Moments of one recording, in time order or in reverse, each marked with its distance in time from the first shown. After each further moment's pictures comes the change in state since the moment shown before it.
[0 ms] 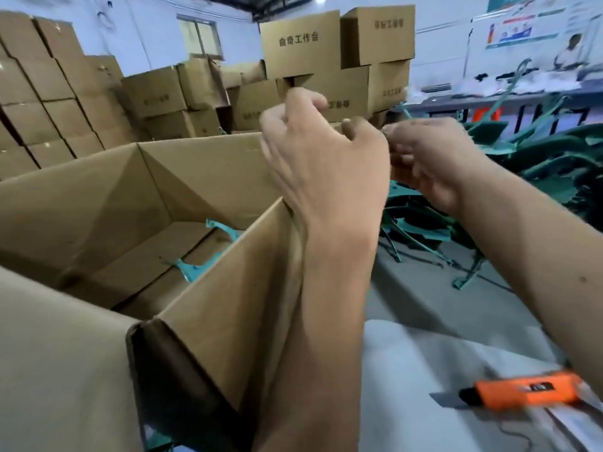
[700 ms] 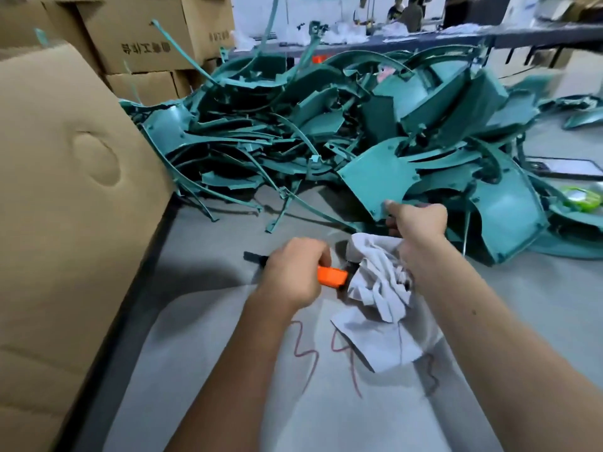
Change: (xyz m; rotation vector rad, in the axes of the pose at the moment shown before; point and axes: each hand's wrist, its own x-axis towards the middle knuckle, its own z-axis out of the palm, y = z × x) left_hand -0.231 -0.070 0.151 0.371 -1.472 0.383; right_hand -0.099 0.157 -0.285 -0.112 1.049 0.368
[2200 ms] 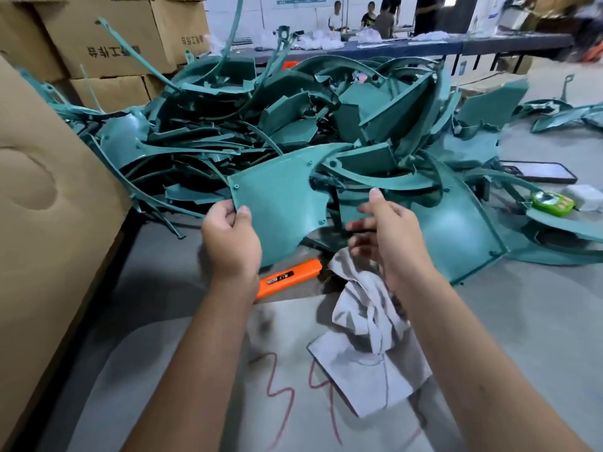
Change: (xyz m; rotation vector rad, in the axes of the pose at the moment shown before) left_hand 0.050 -0.014 -0.017 -1.252 0.744 -0.415; right_hand -0.032 -0.006 -0.014 0.135 -0.345 -0.138
